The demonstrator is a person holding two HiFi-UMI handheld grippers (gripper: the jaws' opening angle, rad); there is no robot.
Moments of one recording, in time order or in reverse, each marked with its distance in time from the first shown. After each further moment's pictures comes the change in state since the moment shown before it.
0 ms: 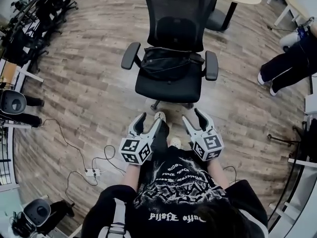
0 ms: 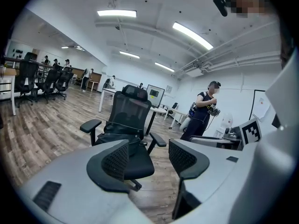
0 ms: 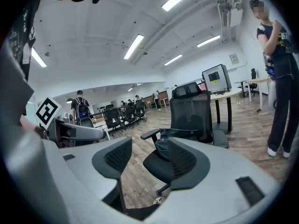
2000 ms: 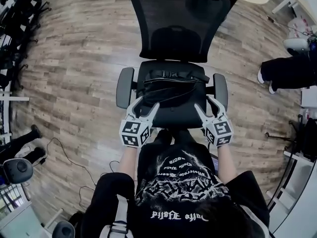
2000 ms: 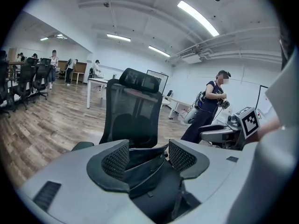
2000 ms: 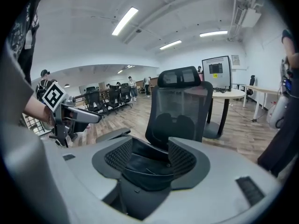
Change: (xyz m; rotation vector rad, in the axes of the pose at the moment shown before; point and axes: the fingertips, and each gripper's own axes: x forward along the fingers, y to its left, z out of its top) left arm 0.322 0.201 0.142 0.098 0.174 -0.114; right arm 0.296 -0.198 0.088 -0.077 0.197 -0.162
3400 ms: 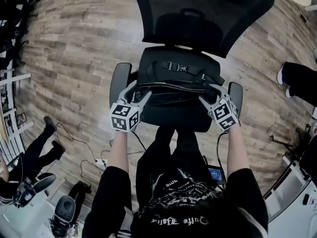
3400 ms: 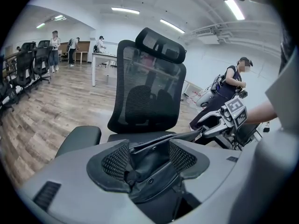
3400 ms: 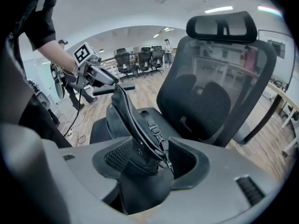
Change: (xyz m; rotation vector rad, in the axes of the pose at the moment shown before) left arm 0.155 0.123 -0.064 -0.071 0.289 0.064; right arm 0.194 -0.099 -0.105 -0.353 0.422 0.361
